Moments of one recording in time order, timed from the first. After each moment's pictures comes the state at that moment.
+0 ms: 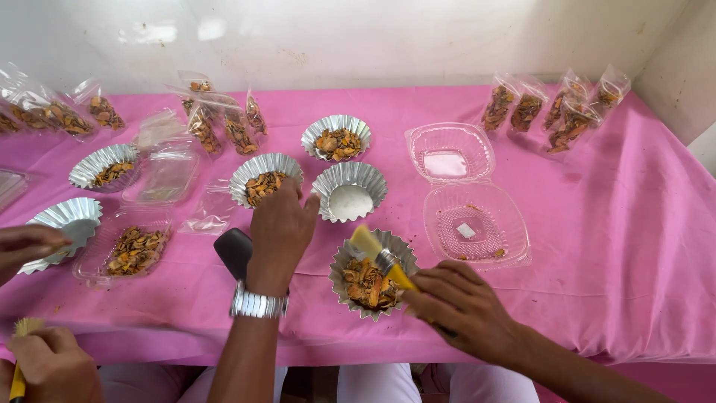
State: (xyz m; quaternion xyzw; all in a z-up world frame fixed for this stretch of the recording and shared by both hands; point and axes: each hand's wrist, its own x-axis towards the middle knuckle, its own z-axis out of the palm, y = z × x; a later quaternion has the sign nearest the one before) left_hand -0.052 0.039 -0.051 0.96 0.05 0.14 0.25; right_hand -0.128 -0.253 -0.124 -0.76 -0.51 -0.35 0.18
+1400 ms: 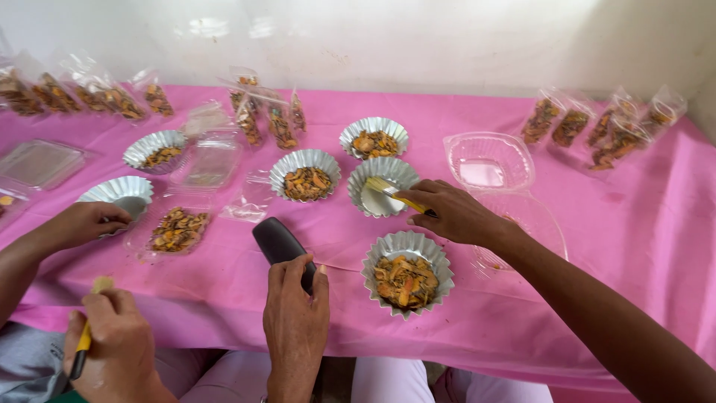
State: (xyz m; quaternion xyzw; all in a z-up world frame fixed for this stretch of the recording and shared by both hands) left_hand -0.184 0.037 -0.093 0.87 0.21 0.20 0.39; right_hand 0.031 -0.205 -0.091 -0.88 -0.44 -0.03 0.18
